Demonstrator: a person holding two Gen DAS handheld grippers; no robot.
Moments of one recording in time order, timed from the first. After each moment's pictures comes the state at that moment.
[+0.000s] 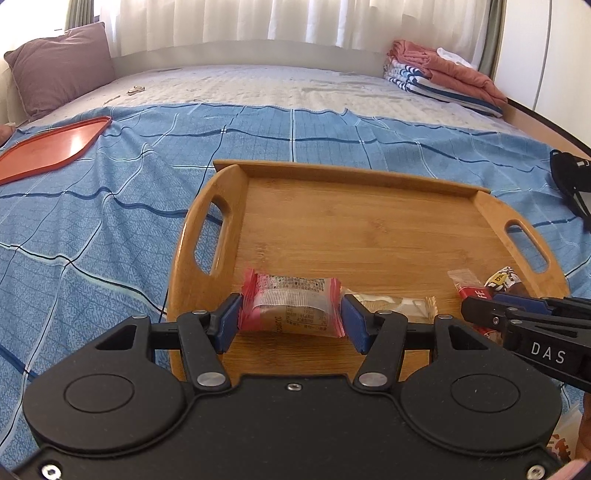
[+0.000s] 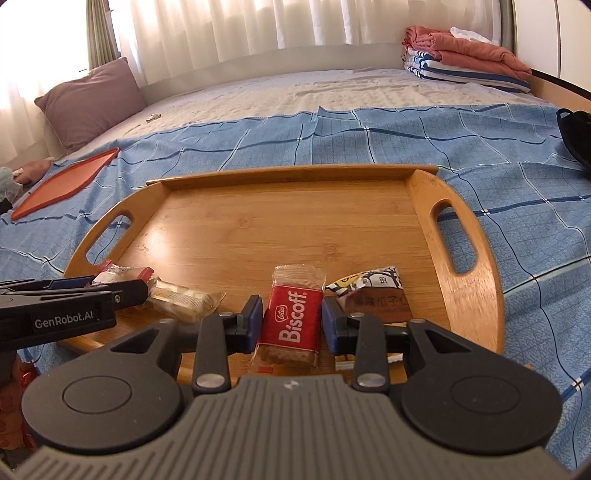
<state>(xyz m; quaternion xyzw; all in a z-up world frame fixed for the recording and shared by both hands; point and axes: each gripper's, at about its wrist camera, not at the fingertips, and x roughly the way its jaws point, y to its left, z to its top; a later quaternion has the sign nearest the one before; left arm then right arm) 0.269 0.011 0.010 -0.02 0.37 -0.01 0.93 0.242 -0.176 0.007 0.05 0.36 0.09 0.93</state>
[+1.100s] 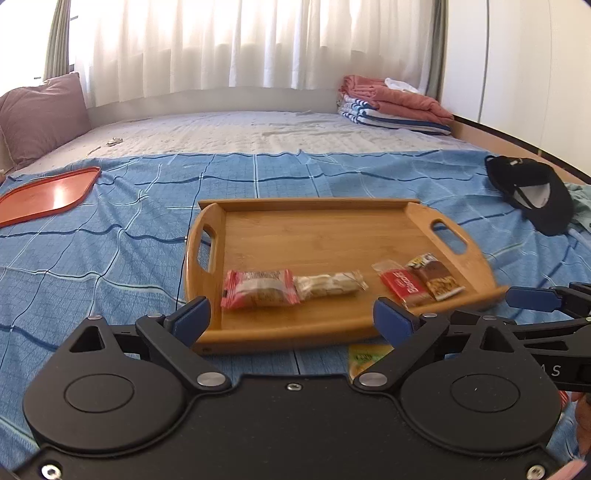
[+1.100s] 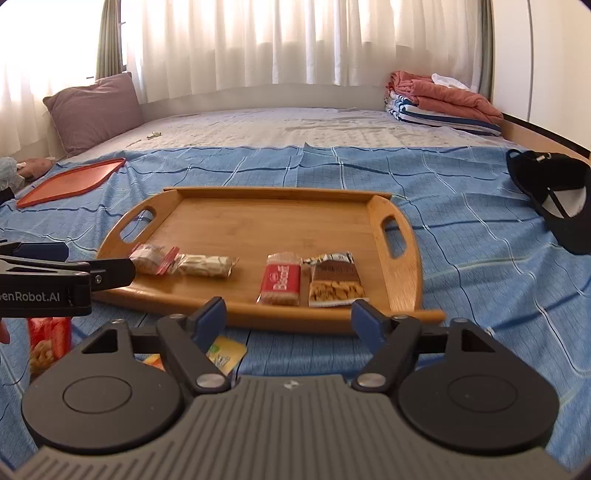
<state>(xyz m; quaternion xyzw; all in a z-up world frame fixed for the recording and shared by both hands) 0.157 0.008 0.063 0.01 0.30 -0.08 0.95 0.134 -0.180 0.044 0.00 0.31 0.05 0.95</state>
